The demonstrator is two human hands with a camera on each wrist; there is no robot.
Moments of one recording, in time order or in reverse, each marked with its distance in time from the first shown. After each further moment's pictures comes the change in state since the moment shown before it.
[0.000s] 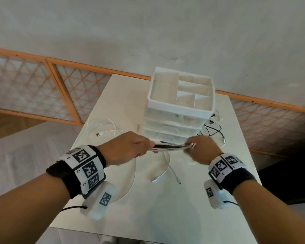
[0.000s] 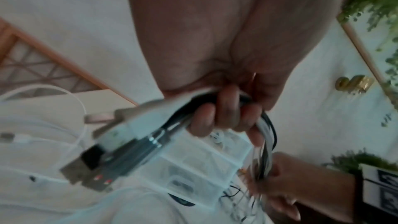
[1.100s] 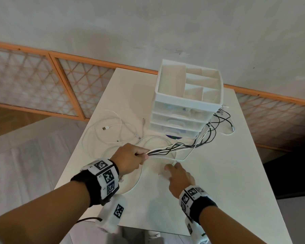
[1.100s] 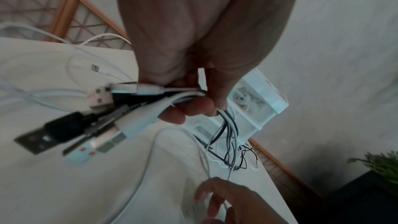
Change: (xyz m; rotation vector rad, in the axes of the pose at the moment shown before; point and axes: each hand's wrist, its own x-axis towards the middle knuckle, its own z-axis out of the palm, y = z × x) left_hand 0.000 -0.072 0.039 -0.104 0.206 -0.253; right_hand -0.048 -0.028 0.149 -0.062 -0.132 0.025
